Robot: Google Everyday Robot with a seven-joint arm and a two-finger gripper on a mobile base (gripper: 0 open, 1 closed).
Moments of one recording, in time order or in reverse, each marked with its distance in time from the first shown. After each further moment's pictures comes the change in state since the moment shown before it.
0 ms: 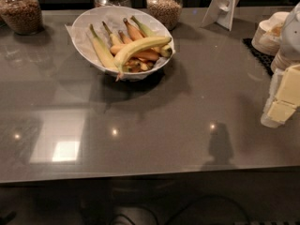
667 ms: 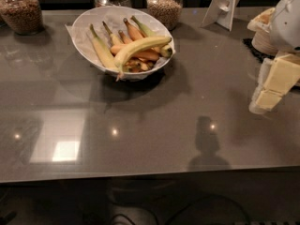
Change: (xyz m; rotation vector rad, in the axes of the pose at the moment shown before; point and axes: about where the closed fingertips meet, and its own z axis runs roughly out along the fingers) arm -0.029 -0.021 -0.001 0.074 -0.072 -0.093
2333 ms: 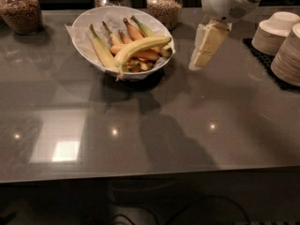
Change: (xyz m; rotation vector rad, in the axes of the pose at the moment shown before) arm -0.124 -0.088 0.039 0.145 -0.311 -0.315
